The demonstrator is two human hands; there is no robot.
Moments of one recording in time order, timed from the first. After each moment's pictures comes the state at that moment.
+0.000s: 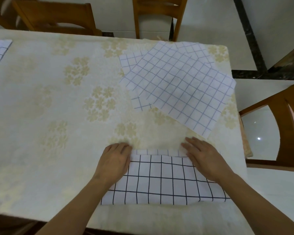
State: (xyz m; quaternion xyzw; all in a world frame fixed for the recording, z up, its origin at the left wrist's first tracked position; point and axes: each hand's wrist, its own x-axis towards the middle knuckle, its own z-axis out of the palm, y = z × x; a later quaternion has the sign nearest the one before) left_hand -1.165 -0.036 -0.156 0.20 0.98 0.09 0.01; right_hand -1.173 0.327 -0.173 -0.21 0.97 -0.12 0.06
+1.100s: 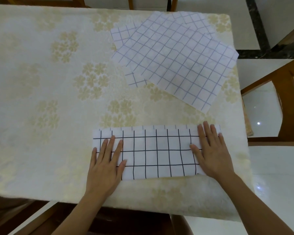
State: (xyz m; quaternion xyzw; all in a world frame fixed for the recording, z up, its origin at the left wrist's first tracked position) left_hand -1.062 -0.035 -0.184 0.07 0.99 0.04 0.10; right_hand -1.099 0.328 -0.188 -0.01 0.99 -0.10 0.13
